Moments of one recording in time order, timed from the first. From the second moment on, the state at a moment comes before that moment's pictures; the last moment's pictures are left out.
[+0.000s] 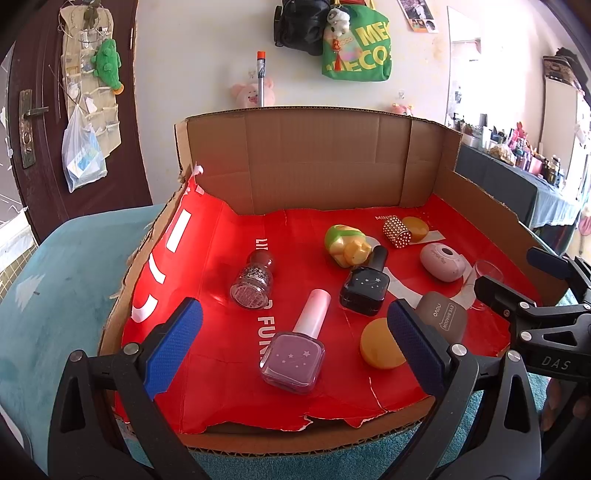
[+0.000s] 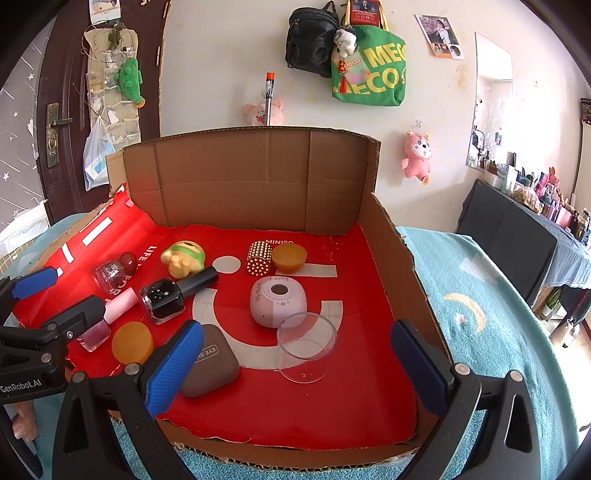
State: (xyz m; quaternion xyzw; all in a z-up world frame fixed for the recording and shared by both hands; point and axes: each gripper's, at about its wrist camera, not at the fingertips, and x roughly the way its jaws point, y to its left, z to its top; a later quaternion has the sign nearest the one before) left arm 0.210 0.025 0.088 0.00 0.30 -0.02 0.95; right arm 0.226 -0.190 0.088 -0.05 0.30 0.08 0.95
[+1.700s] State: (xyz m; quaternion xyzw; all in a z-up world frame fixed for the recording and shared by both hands) left arm 0.211 0.027 0.087 0.00 0.30 -0.02 0.95; right arm 0.225 -0.190 0.088 -0.05 0.30 0.08 0.95
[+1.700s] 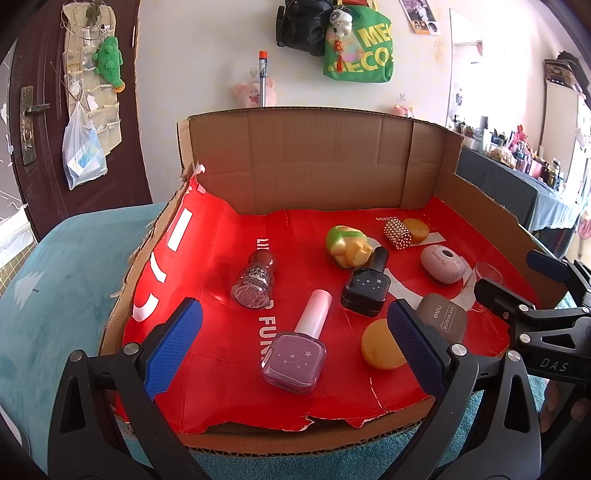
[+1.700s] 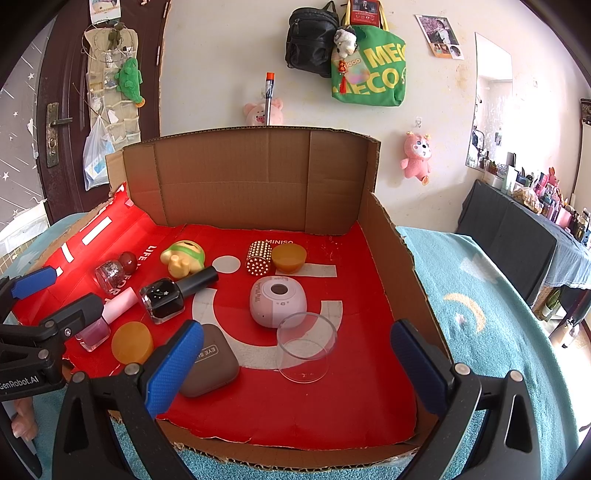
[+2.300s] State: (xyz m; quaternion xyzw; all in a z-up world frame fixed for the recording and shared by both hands) left arm 0.155 0.039 0.130 -0.02 0.26 -0.04 0.97; right arm 0.188 -0.199 0.122 -0.02 0.27 0.08 0.96
